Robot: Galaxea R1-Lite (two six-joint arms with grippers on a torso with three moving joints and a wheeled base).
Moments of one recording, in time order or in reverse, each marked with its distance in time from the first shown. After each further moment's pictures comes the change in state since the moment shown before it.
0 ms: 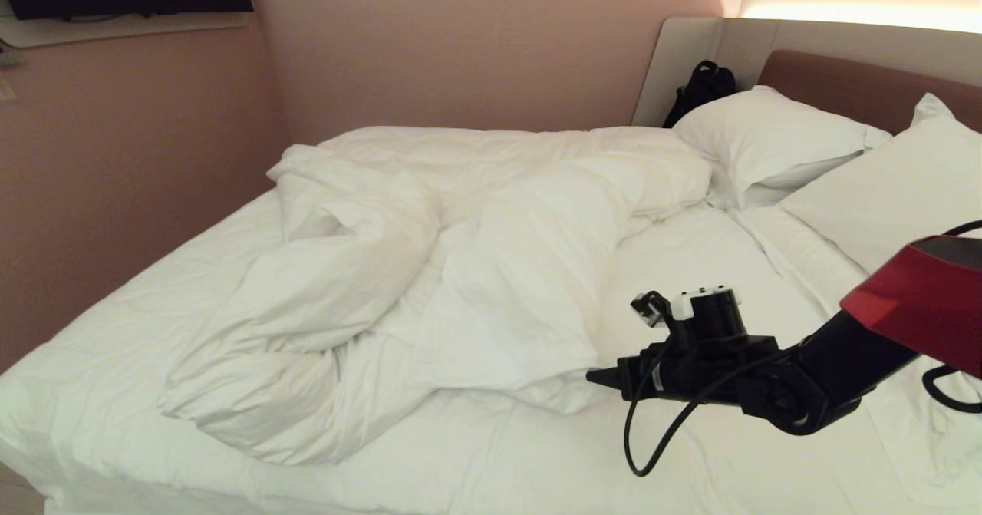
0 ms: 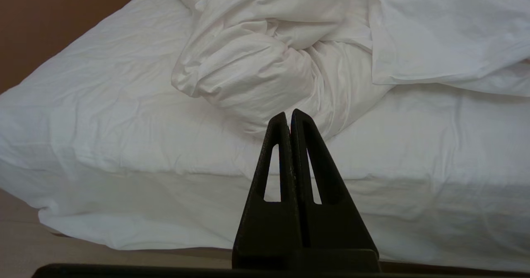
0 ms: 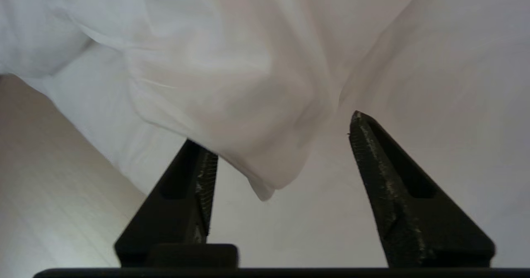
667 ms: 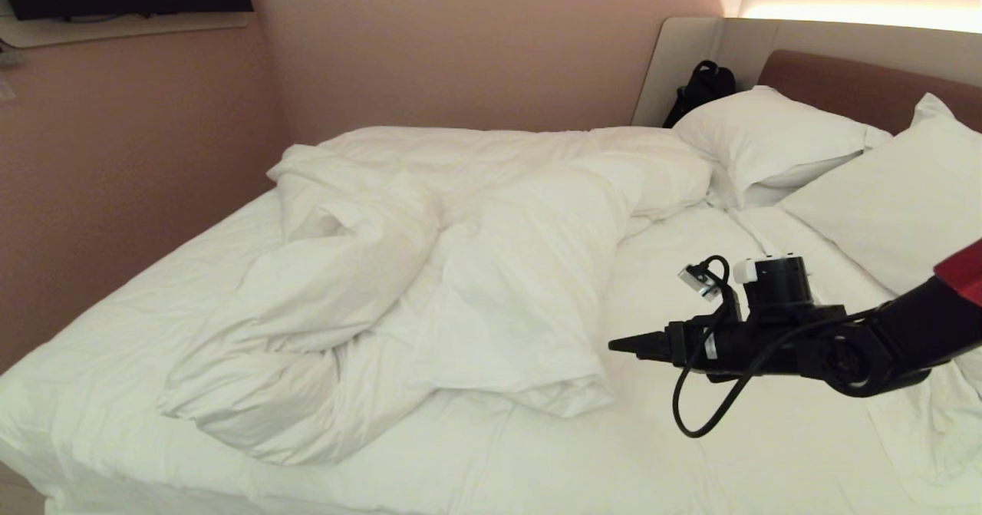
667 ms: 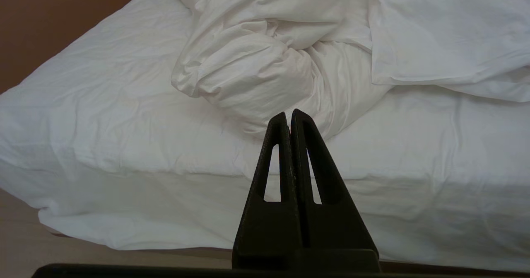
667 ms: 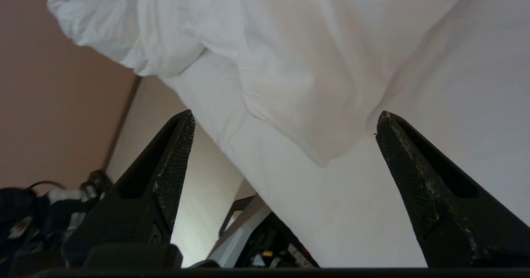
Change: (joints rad) left arm 0.000 0.000 0.000 0.000 0.000 0.000; right arm -0.163 -0.096 -0.049 0.140 0.417 0.095
